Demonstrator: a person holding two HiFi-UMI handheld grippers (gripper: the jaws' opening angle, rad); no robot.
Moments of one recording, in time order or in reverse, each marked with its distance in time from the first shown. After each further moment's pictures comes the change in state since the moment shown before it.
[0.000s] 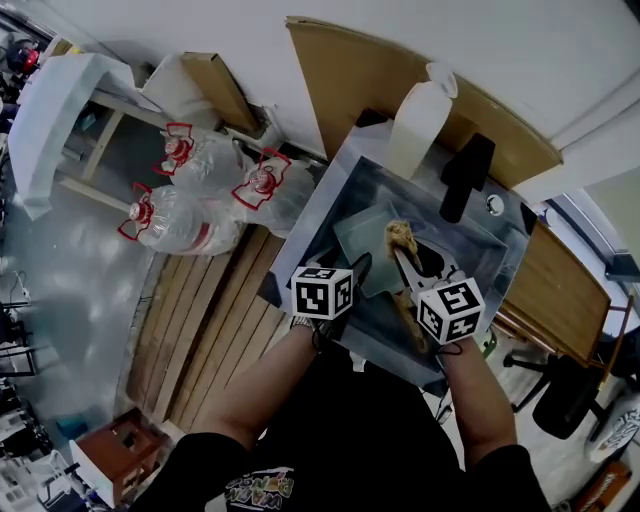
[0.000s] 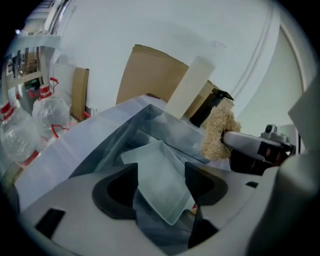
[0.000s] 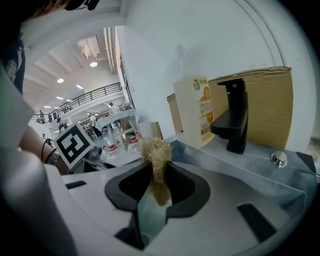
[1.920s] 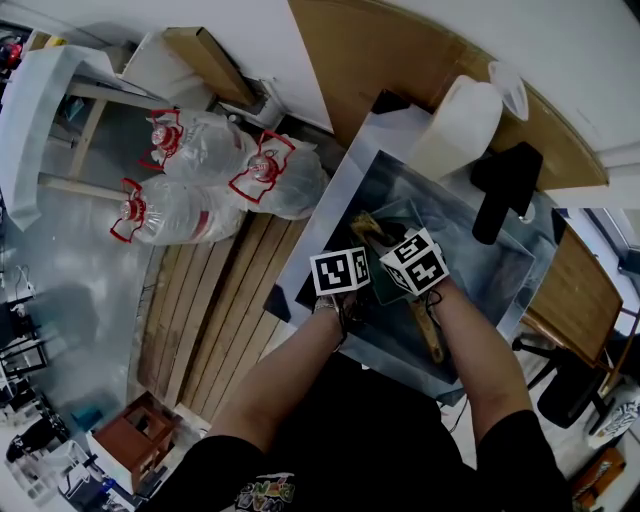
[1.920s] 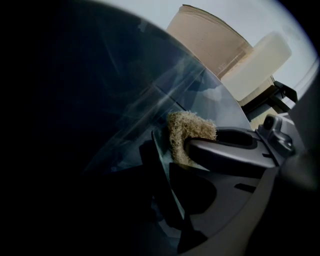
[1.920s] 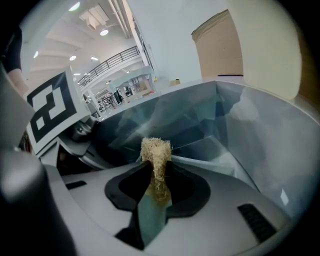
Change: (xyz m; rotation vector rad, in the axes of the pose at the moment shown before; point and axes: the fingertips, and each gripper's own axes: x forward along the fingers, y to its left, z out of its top) left arm 0.068 0.076 -0.039 -0.297 0.234 0.201; right arm 0.158 0.008 -0.093 -0.156 0.422 0.239
